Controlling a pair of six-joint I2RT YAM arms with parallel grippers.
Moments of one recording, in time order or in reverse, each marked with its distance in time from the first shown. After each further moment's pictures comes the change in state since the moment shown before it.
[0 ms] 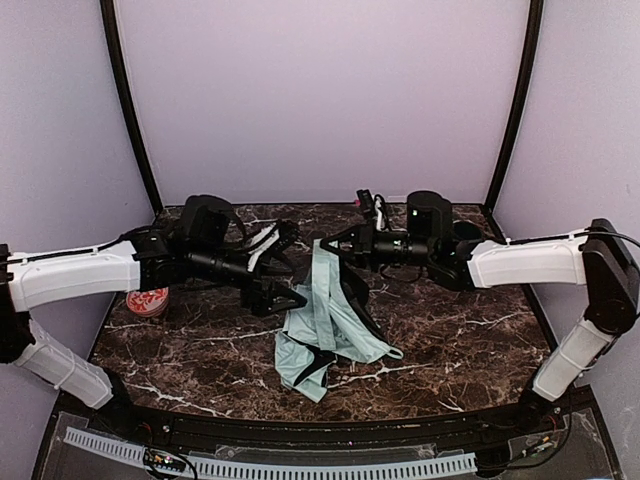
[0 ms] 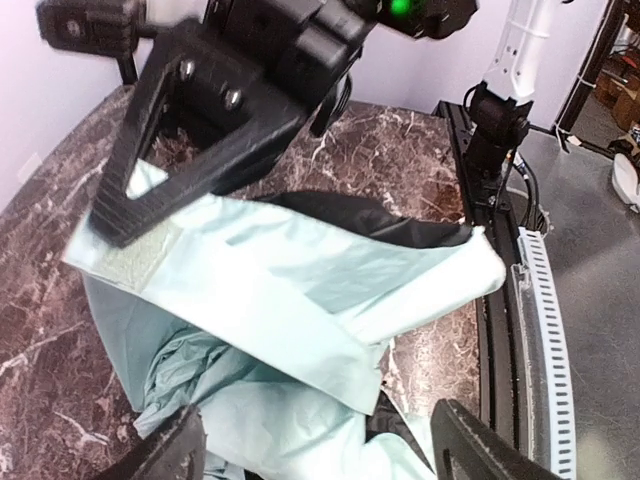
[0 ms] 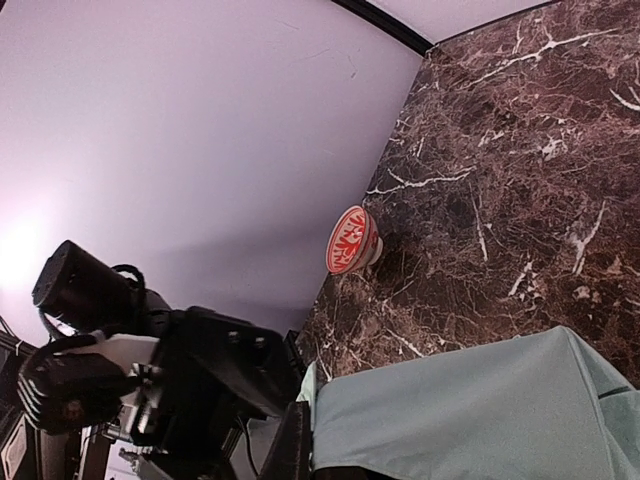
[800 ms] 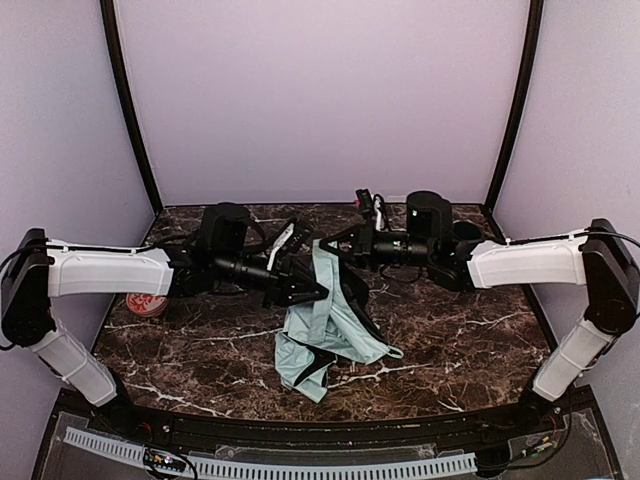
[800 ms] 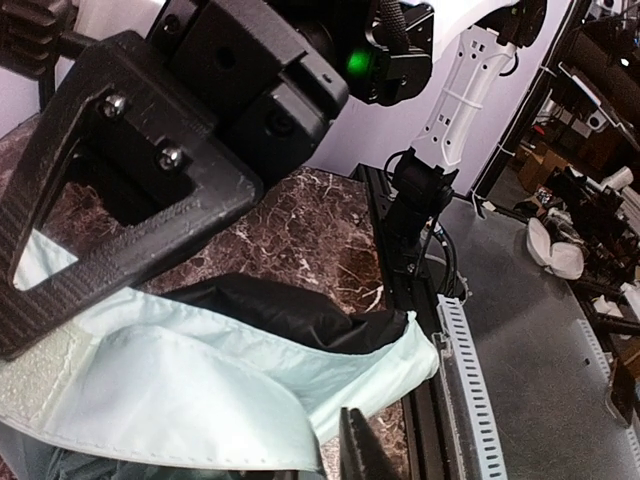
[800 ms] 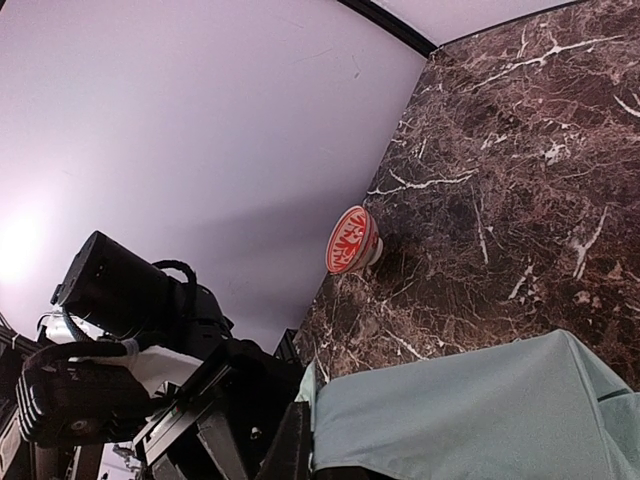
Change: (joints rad) left arm 0.003 0.214 -0.018 0.375 0.255 -0.249; right arm 0.008 -0.004 0.000 0.005 0.000 -0.019
